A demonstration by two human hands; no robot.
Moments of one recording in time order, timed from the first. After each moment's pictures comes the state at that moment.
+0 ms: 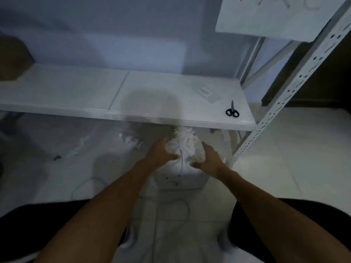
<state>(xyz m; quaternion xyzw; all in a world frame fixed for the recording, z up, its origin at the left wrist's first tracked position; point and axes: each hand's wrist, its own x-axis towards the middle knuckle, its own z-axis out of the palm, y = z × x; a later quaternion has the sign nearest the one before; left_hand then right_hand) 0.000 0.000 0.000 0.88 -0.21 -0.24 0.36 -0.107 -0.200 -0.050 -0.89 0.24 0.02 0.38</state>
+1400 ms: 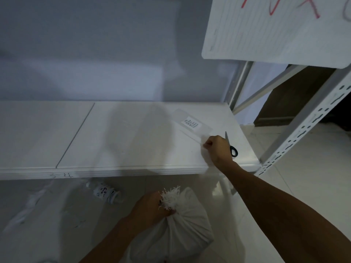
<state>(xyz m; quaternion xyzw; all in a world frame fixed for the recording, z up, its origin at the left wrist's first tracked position) 0.102 -0.086 -0.102 0.82 -0.37 -0.25 0.36 0.083 -0.390 -0.031 -0.90 0.33 -0.14 0.26</state>
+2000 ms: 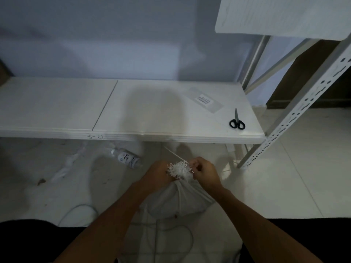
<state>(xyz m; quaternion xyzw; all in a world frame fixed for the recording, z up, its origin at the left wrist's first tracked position) 0.067 -0.041 -0.071 0.83 -0.38 -0.20 0.36 -0.043 -0.219 -0.080 -0.85 0.22 -0.12 0.47</state>
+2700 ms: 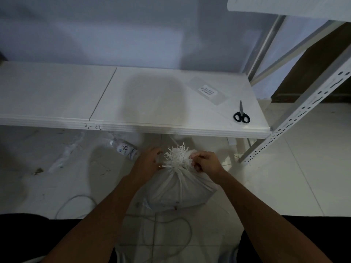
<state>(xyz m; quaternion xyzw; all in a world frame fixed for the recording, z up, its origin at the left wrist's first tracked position) 0.089 -0.021 -0.088 0.88 -0.32 -0.11 0.33 -0.022 -0.239 -0.092 -0.69 0.29 -0.03 0.67</state>
